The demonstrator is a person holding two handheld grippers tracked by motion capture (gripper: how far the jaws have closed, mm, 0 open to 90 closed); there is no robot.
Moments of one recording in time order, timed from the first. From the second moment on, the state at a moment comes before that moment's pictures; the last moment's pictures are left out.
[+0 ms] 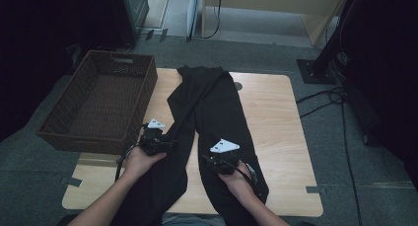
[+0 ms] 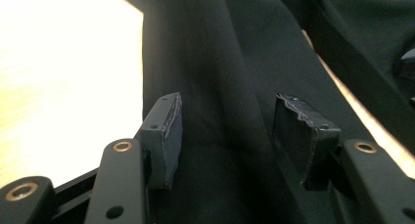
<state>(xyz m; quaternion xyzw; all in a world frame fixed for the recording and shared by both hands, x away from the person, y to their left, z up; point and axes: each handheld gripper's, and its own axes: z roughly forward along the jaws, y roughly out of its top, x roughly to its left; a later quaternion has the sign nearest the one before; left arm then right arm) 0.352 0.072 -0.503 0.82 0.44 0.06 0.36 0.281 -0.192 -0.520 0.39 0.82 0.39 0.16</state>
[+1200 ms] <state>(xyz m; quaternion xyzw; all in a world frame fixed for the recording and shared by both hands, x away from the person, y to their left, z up) 0.353 0.062 -0.470 0.79 0.41 0.06 0.45 0.282 -0.174 -0.522 0.38 0.82 0.40 0.15</state>
